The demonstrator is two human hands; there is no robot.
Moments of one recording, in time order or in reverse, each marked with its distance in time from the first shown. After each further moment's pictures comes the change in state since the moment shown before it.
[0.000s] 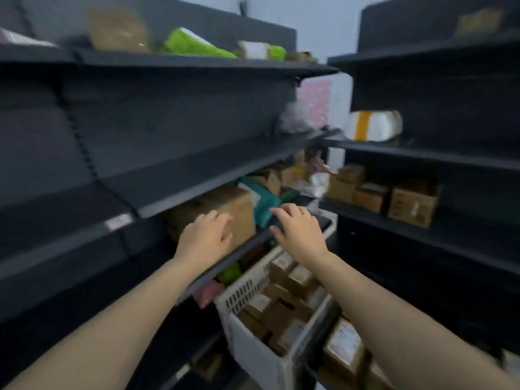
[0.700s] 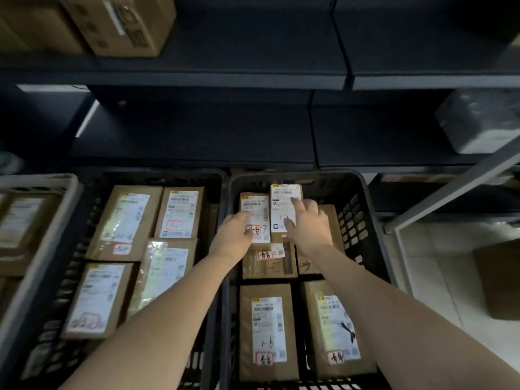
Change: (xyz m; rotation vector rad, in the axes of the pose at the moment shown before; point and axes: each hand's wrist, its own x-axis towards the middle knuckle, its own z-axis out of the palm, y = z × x) left_hand -0.001 0.541 0.479 -0.585 -0.922 0.057; right_hand -0.365 0.531 0.118 0.100 -0.337 1.234
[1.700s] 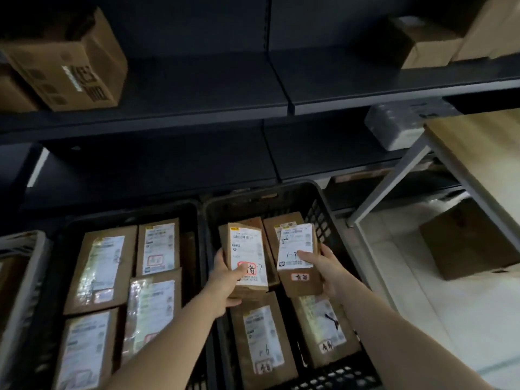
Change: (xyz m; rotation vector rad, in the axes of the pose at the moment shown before) left_hand -0.044 -0.007 -0.002 -0.669 -0.318 -0.414; right_hand -0.086 0.053 -0.021 1.300 -0.080 0.673
